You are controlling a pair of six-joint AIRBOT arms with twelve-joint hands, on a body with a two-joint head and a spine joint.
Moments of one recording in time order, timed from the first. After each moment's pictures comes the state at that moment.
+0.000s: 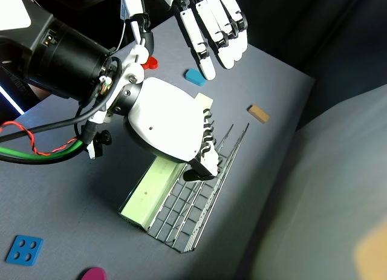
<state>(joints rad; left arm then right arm) -0.08 -0.58 0.45 1.03 0.85 0.13 -0.15 -1.53 1.13 -1.02 -0.76 0.07</state>
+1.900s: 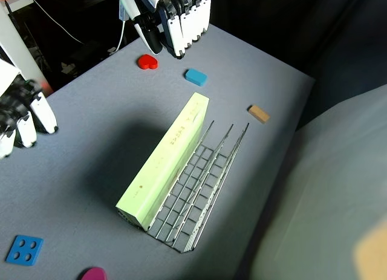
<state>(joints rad) -0.07 -0.60 0.40 1.06 0.86 0.07 -0.11 -0.82 0.36 -1.22 -0.84 0.21</state>
